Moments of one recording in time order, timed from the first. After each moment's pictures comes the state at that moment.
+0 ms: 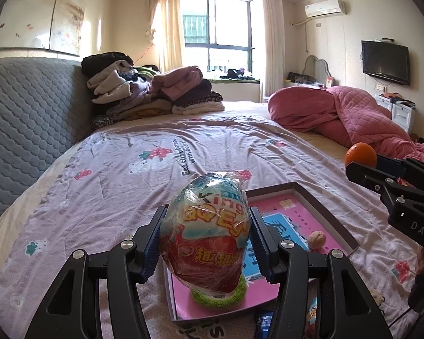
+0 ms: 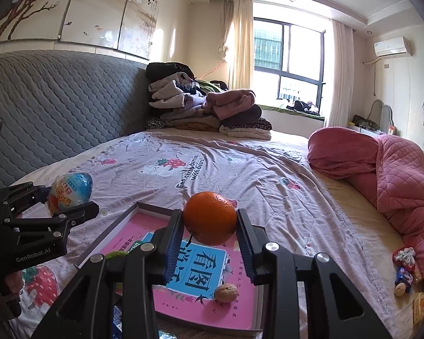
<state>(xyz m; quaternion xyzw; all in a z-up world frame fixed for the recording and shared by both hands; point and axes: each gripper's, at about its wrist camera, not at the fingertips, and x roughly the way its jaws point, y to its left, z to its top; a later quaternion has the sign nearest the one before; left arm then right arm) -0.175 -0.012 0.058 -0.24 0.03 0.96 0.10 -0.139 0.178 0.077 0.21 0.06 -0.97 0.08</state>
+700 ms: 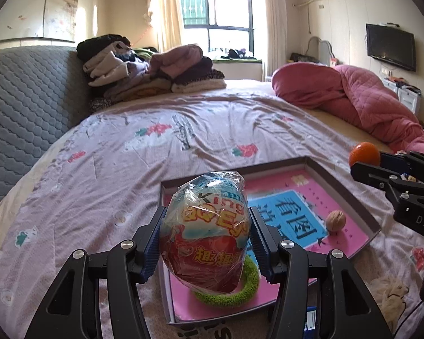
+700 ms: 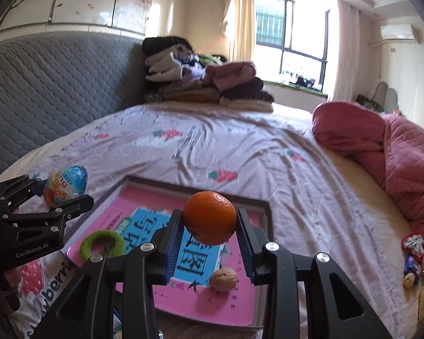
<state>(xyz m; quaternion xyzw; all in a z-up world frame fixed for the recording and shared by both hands) -0.205 -0.003 0.014 -0.29 0.05 0.95 0.10 -0.176 0.187 0.033 0.29 0.06 -0.95 0.09</state>
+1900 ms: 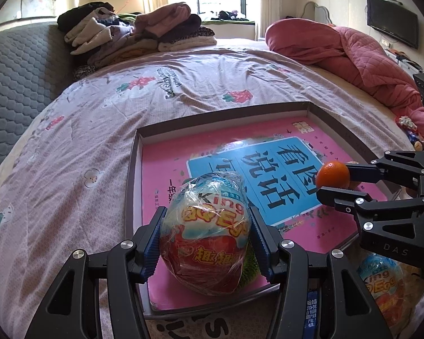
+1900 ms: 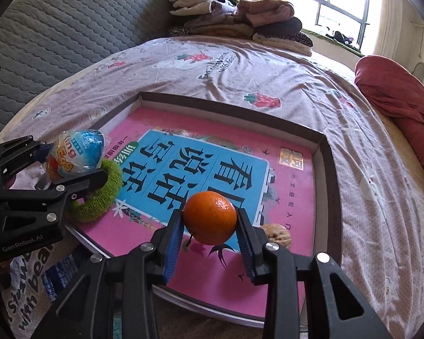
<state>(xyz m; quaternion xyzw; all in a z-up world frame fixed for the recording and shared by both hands) -0.229 0.007 -0.045 -0.39 0.07 0.91 0.11 -0.213 0.164 -0.049 0.43 0.09 -0.89 0.15</state>
